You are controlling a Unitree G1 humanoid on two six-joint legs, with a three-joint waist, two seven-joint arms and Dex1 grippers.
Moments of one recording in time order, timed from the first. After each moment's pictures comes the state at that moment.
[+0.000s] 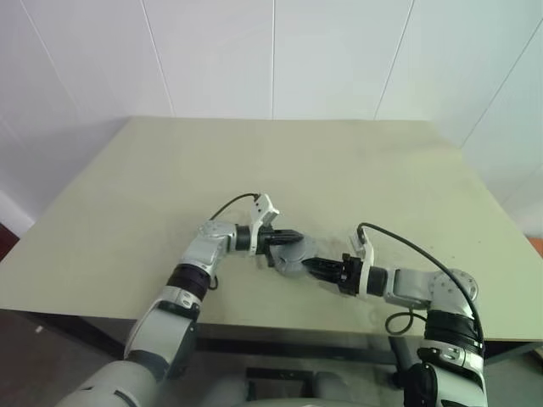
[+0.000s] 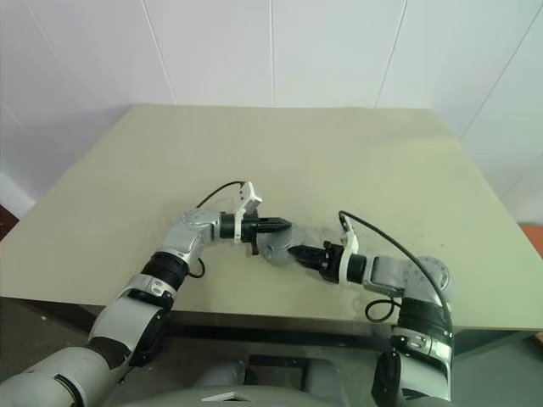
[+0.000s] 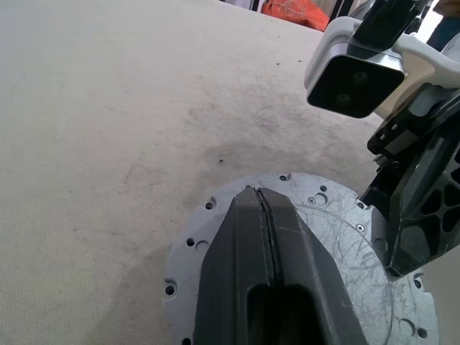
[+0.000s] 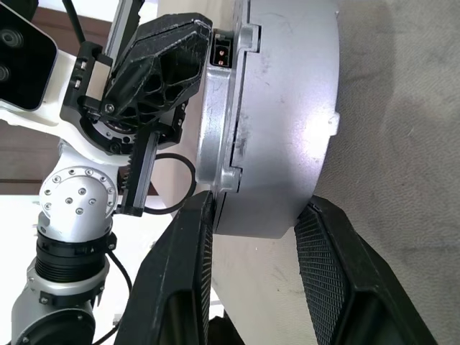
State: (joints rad) left arm -0.70 0.13 -0.17 0.74 -0.15 0.16 -1.14; right arm -0.37 -0.20 -0.50 0.17 0.99 1.61 0.29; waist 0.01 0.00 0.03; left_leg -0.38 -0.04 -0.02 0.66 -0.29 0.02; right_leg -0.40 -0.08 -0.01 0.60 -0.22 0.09
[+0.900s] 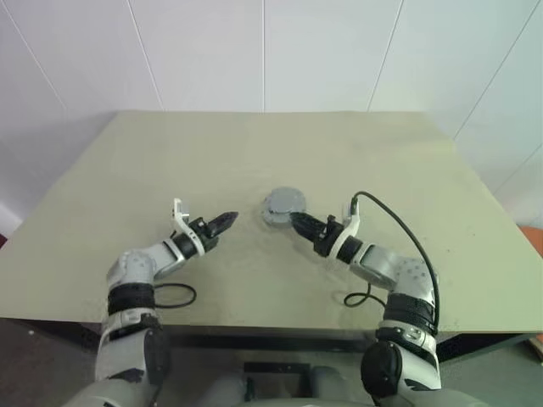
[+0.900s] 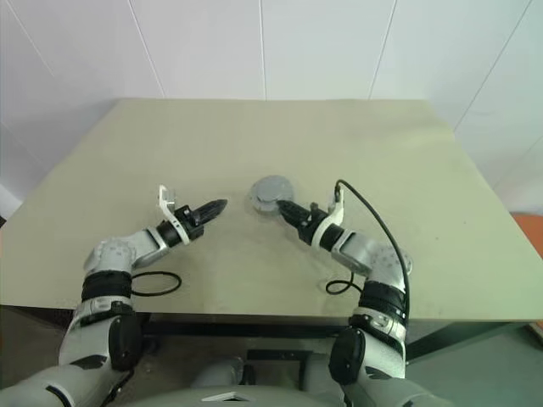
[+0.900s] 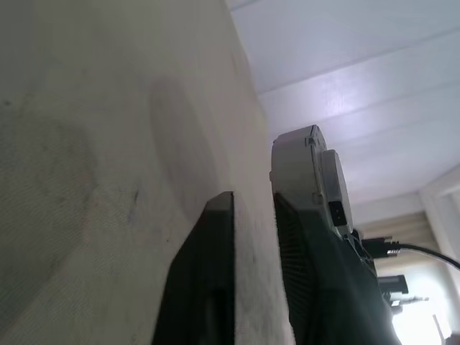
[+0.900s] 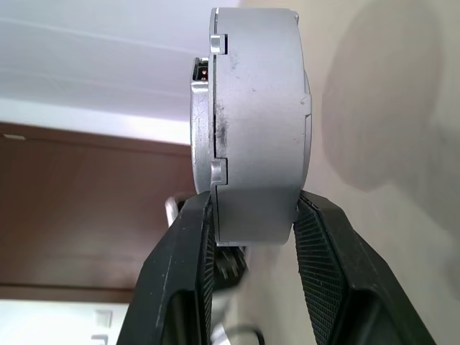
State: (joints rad) left arm -0.53 0.20 0.51 0.53 -0.83 1.04 -0.58; right arm -0.55 0.05 -0.64 0.29 0.99 1.26 0.18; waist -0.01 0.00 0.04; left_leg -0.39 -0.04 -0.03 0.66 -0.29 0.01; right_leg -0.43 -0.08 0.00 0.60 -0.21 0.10
